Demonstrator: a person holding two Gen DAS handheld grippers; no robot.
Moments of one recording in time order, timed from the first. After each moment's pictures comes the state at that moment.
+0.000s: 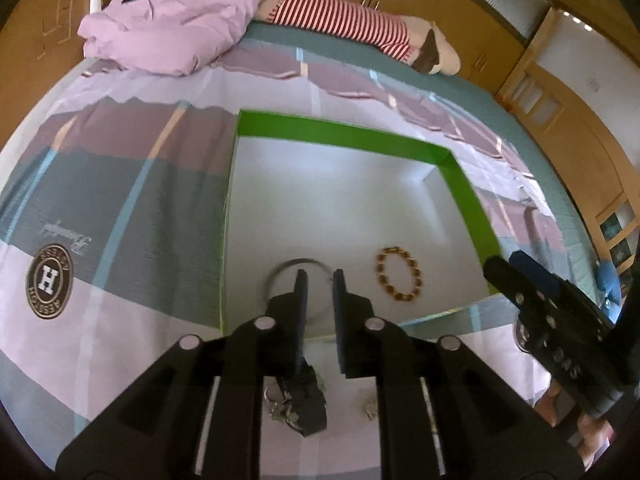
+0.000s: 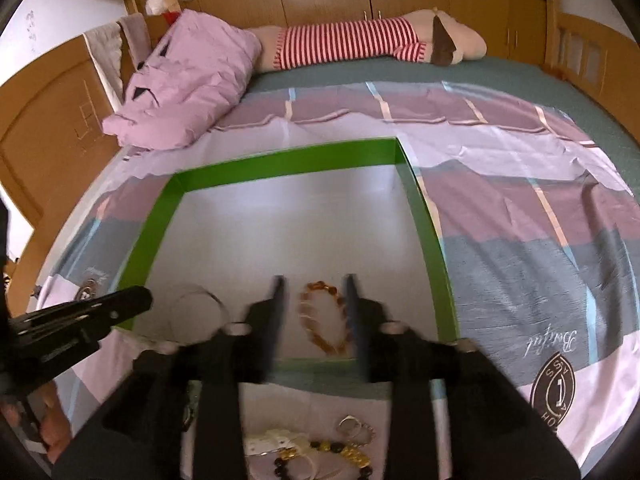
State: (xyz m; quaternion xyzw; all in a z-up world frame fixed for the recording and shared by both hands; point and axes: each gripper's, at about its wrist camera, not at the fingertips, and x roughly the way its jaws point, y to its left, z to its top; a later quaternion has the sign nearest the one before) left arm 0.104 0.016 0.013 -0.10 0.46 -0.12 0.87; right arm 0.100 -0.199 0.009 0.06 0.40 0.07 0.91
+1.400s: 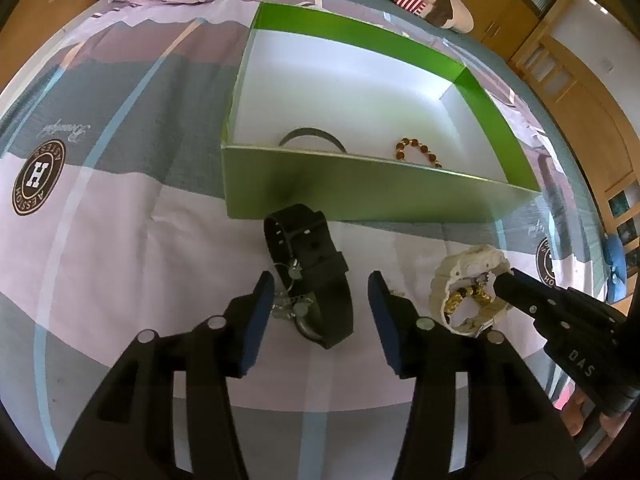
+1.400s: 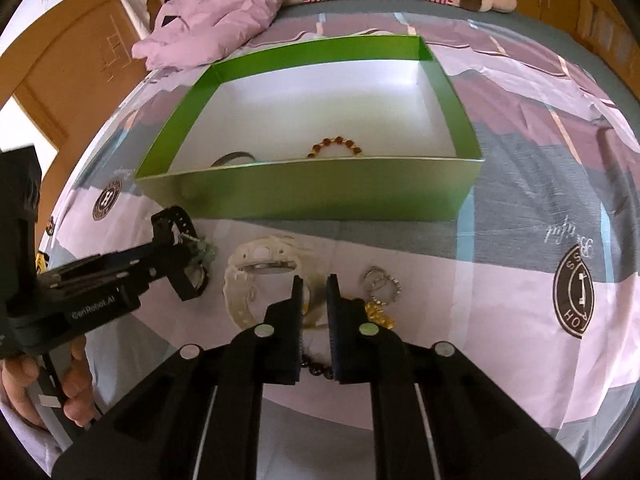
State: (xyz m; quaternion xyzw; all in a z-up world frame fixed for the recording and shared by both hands) left arm 0.056 0.013 -0.053 -0.10 0.53 -0.10 0.83; right arm 0.043 -0.202 -0.032 0.05 0.52 0.11 0.84
